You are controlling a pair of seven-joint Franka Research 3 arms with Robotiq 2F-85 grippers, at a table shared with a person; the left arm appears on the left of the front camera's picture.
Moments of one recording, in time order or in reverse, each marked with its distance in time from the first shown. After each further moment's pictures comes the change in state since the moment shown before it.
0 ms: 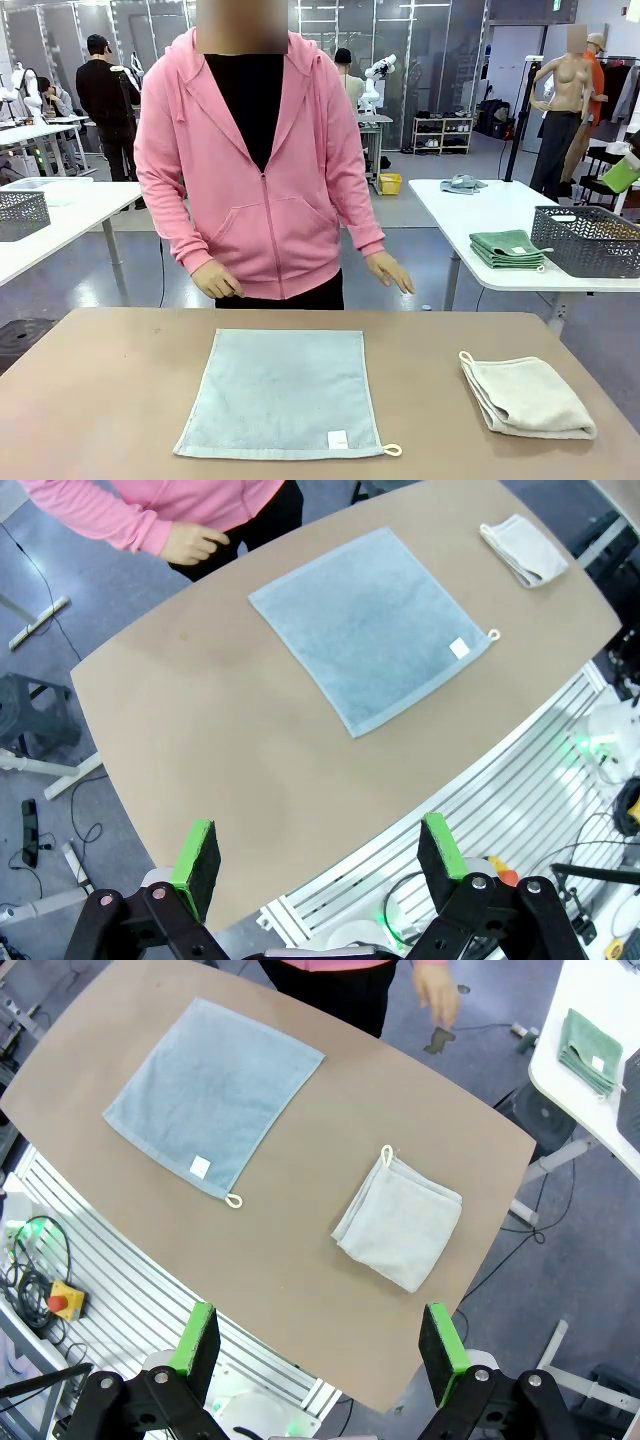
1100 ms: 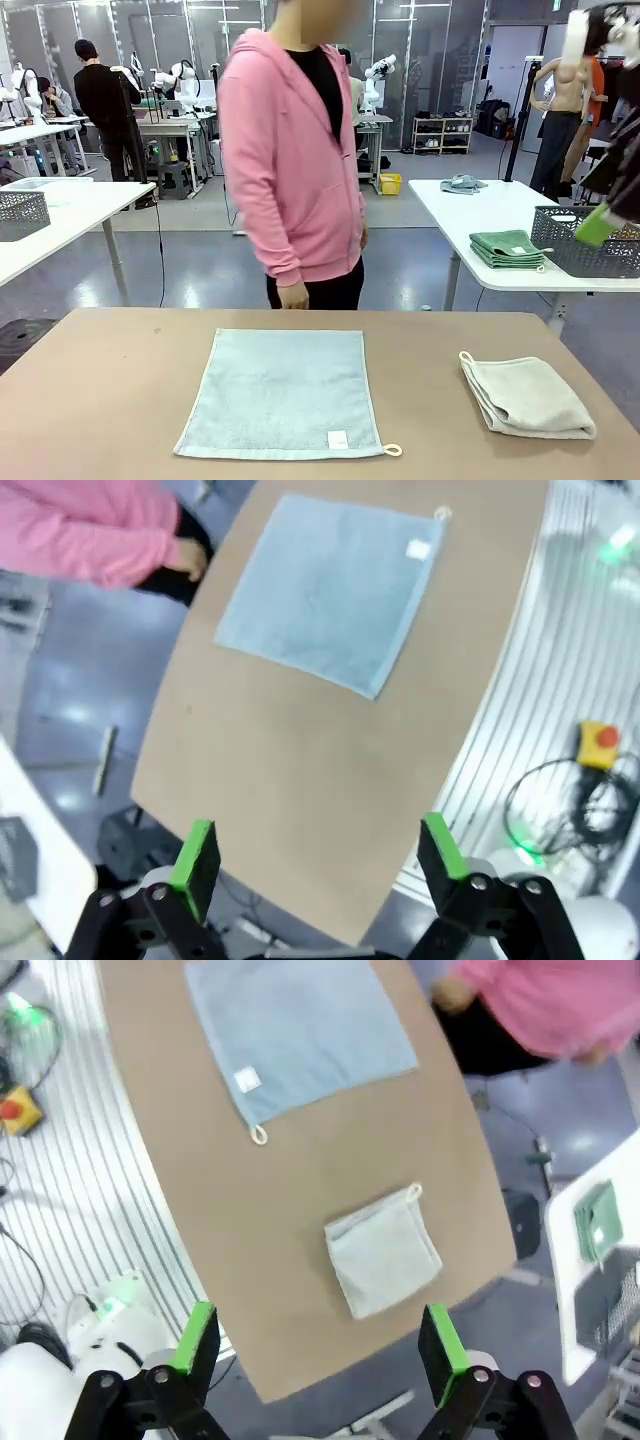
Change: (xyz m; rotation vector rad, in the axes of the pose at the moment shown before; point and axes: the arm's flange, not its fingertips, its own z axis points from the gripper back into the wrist) left arm -0.003 -0.079 -0.028 0.017 0.072 -0.705; right arm 0.001 0.092 -0.040 0.023 0.128 0.684
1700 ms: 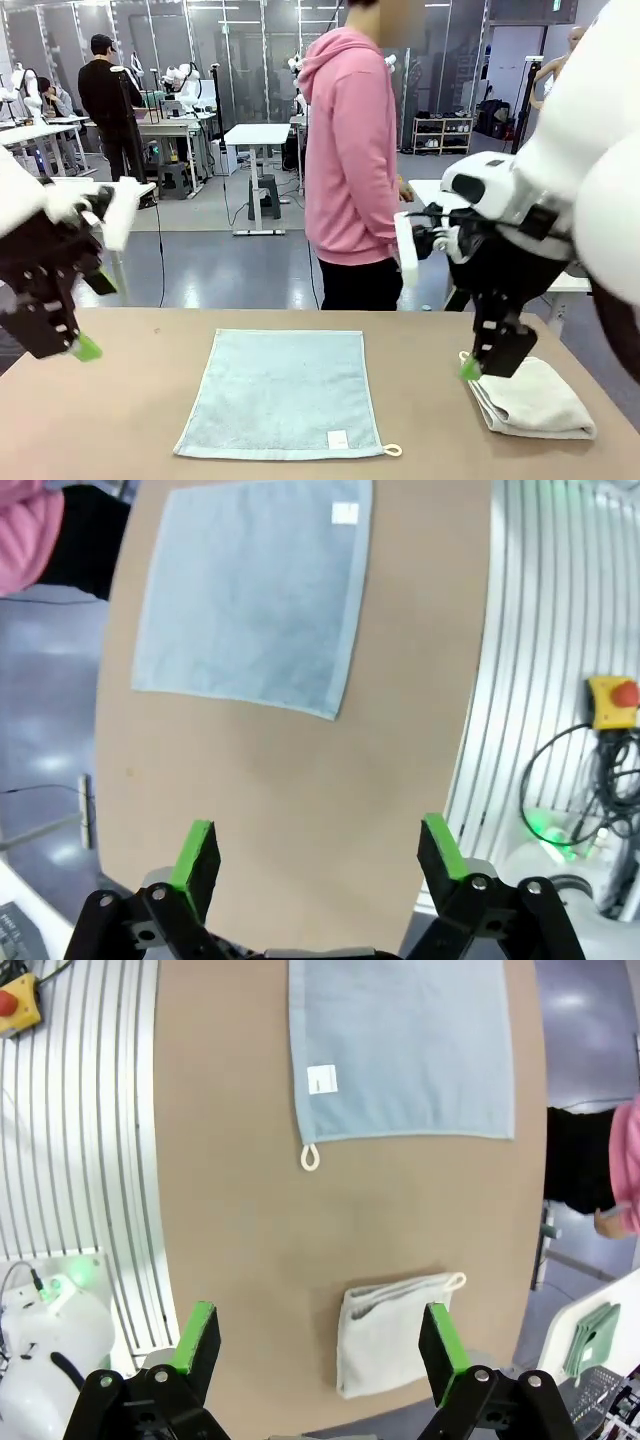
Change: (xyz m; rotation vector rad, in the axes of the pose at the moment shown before) left arm 0.019 -0.018 -0.140 -0.138 0.060 -0.173; right arm 0.042 0.060 -0.153 0.054 0.087 0.324
